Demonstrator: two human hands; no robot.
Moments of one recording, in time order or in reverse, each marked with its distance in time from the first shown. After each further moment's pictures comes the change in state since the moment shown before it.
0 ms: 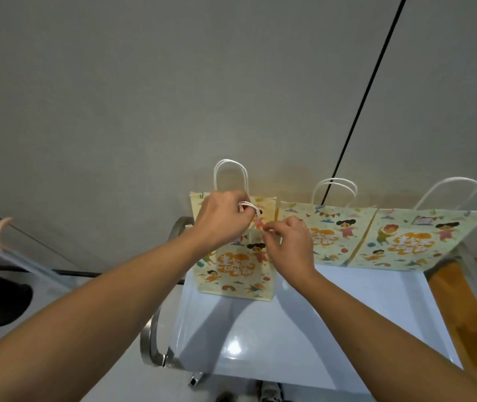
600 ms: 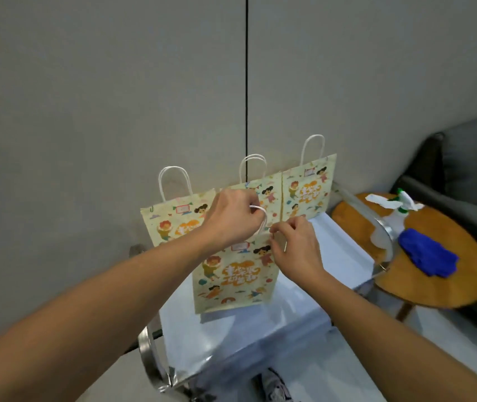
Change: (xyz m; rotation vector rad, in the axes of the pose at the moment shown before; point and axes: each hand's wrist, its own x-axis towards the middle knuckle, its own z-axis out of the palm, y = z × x) left_hand -0.104 0.058 -0.026 -0.077 -0.189 0.554; right_hand -0.165 -0.039 -0.068 -0.303 0.338 0.257
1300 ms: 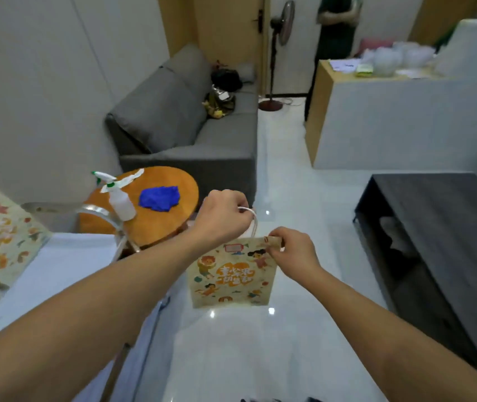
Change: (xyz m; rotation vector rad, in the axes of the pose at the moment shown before) left_hand -0.252 0.431 0.207 -0.216 -0.595 0.846; right_hand -0.451 0.203 -0.303 -0.028 0.391 1.028
